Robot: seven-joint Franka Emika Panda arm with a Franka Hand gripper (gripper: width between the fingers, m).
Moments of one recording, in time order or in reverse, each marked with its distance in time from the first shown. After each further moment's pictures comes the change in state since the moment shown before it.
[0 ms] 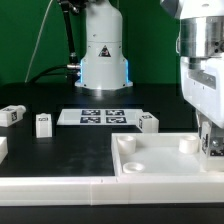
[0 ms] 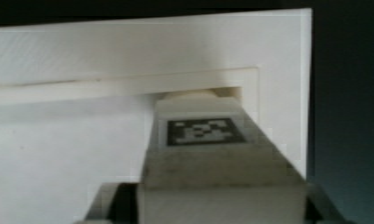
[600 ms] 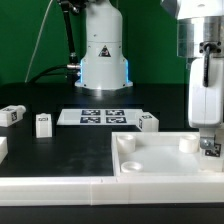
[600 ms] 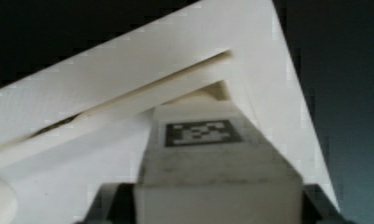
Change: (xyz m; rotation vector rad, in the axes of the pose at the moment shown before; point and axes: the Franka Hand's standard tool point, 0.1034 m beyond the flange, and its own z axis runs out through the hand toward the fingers) arm 0.003 0.000 0.000 -0.005 -0.006 0.175
